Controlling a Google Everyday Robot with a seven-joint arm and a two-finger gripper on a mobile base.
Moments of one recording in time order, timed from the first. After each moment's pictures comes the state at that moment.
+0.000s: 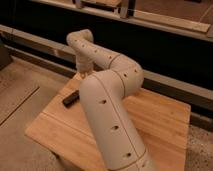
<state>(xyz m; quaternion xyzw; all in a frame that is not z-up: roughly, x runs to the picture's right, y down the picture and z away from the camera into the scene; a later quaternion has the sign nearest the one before) -0.077 -0.042 0.868 -0.30 0.26 0.55 0.73</state>
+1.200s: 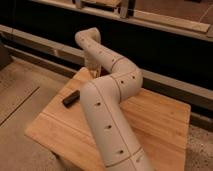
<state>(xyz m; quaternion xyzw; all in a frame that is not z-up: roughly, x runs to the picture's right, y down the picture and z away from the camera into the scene) -0.077 -0.075 0.906 -0.27 0.27 0.58 0.72</state>
